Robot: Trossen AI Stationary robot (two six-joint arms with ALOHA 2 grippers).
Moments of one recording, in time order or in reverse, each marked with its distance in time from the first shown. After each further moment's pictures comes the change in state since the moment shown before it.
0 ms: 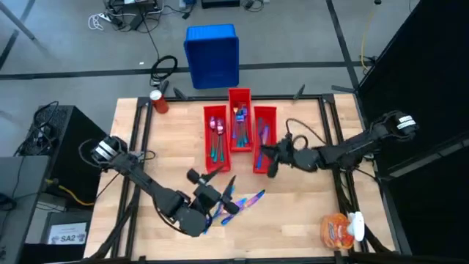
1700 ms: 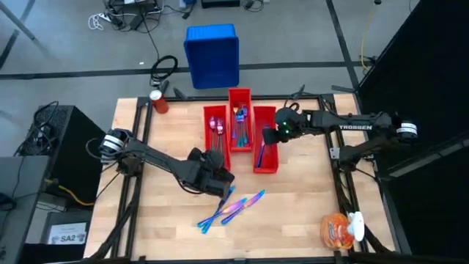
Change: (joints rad) left arm 0.311 0.009 -0.001 -1.143 0.763 -1.100; right arm -0.469 0.026 0.387 -0.988 -0.659 0.618
